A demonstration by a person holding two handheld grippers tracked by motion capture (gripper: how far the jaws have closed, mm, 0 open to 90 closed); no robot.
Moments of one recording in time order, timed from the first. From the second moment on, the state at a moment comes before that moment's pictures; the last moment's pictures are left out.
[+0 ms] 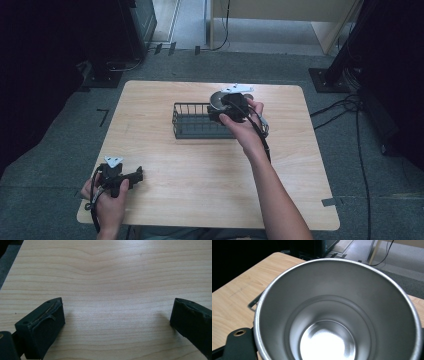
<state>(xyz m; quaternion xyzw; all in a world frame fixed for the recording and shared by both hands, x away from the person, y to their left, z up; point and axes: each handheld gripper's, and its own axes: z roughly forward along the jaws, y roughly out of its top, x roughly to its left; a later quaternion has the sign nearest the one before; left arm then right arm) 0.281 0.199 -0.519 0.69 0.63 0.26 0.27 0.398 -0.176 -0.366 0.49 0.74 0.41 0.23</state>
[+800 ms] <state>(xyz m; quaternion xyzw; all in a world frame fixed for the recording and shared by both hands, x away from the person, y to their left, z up) 0.281 0.199 -0.519 0.69 0.63 0.25 0.27 0.438 -0.157 -0.415 0.51 0.73 0.38 0.25</state>
